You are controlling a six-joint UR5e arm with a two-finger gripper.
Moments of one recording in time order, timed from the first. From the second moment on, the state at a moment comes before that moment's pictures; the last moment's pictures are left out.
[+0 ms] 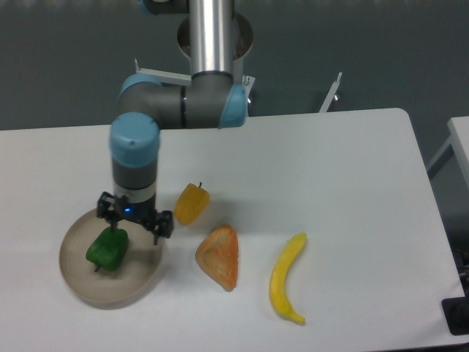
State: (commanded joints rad) arm 1.80 -2.11 -1.46 -0.95 1.41 0.23
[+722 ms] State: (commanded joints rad) arm 1.78 -2.15 -1.47 -0.91 1.42 0.23
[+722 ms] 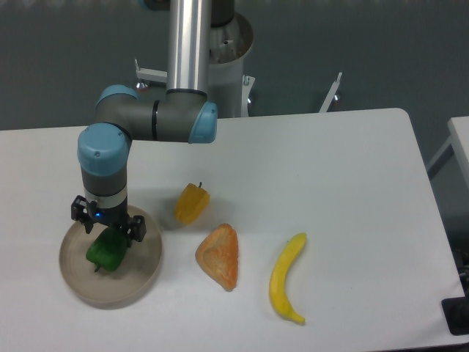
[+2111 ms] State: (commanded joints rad) arm 2.10 -1.97 -1.45 -1.06 1.45 0.72
